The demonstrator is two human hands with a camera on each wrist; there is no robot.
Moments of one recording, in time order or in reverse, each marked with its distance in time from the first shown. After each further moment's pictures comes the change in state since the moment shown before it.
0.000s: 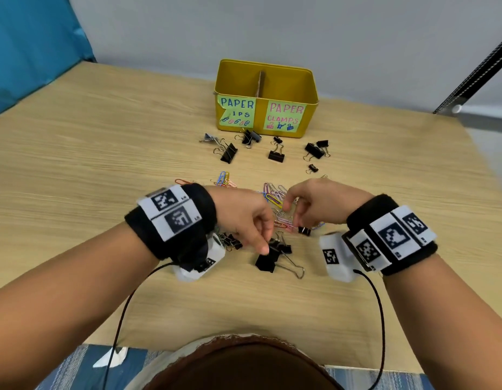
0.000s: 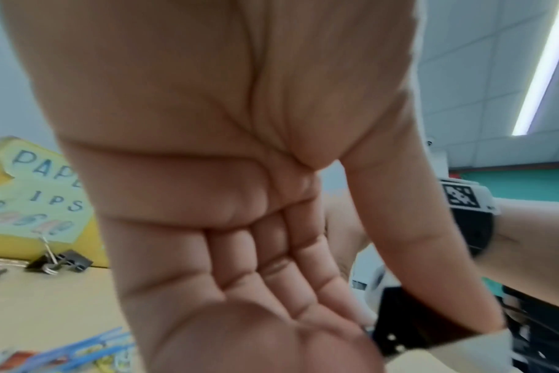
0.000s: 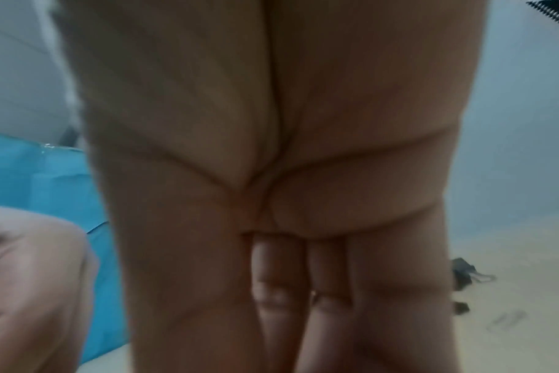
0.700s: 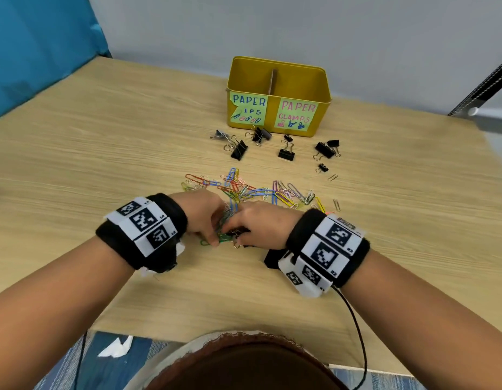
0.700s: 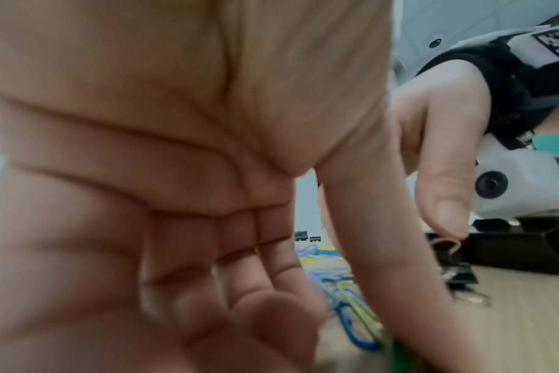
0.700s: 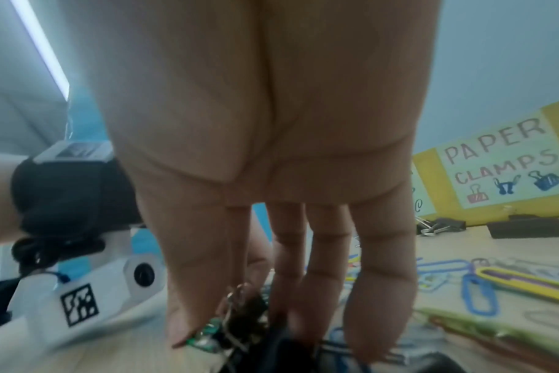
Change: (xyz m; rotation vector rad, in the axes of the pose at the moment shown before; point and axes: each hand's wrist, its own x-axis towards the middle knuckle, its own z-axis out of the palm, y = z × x) left_hand -0.019 -0.070 0.011 0.383 0.196 -0.351; right_hand 0.026 -0.072 0.058 -0.467 -0.096 -0.363
